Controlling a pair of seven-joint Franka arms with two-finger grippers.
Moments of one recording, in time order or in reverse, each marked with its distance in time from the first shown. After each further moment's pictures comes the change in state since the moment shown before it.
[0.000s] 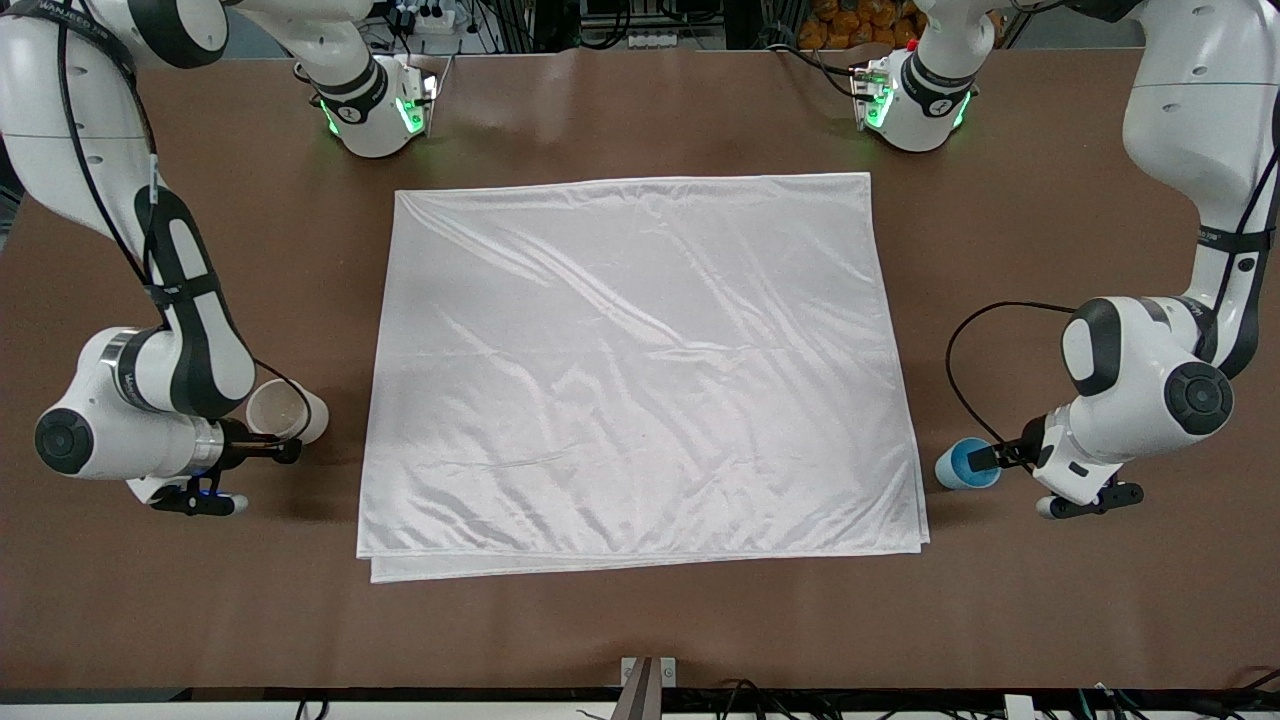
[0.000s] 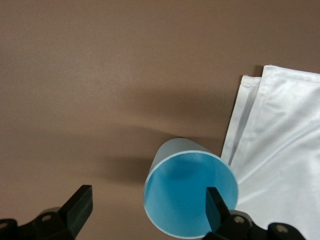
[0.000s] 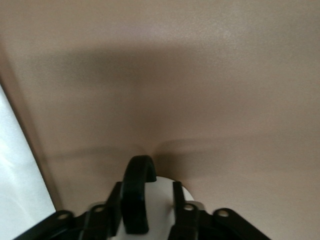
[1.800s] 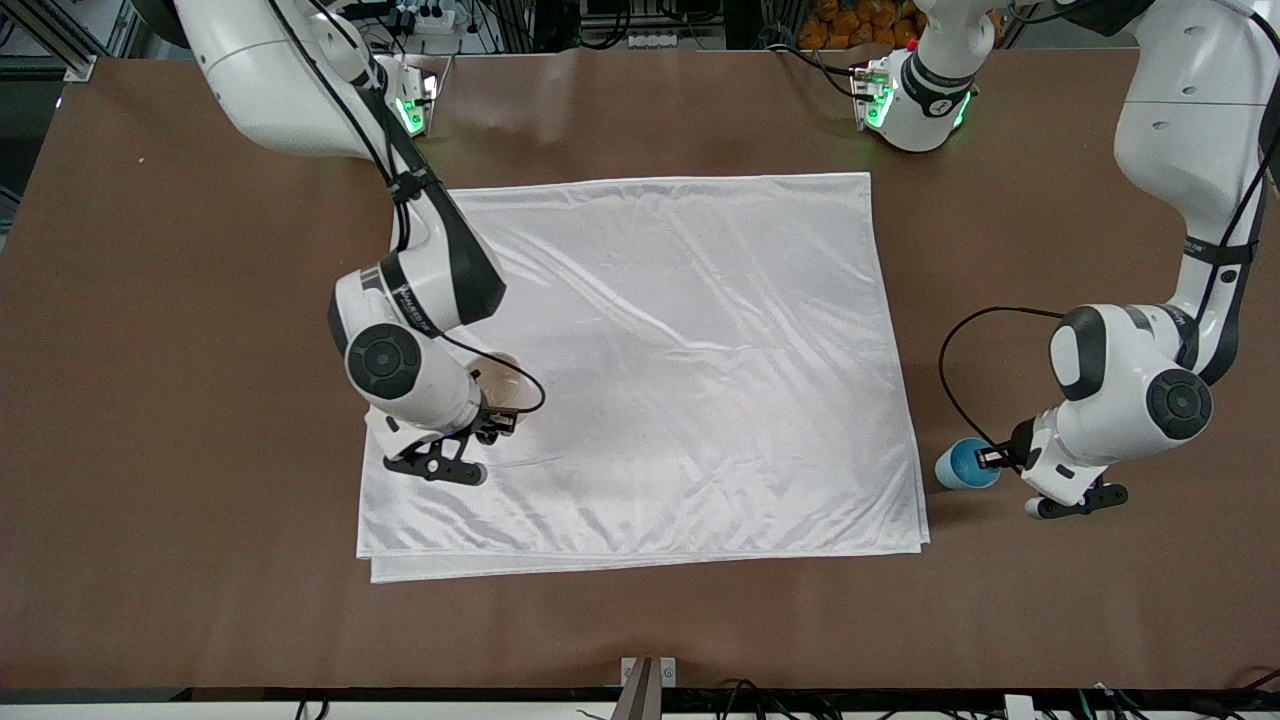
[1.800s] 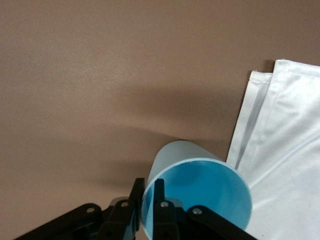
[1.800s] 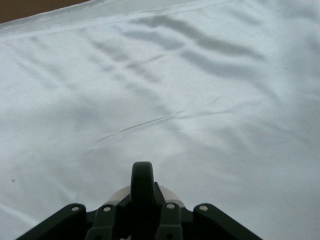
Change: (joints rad) left arm 0.000 0.033 0.000 -0.005 0.000 0.033 -0.001; right arm 0.584 -0.059 -0.034 0.112 0.001 -0.008 0.645
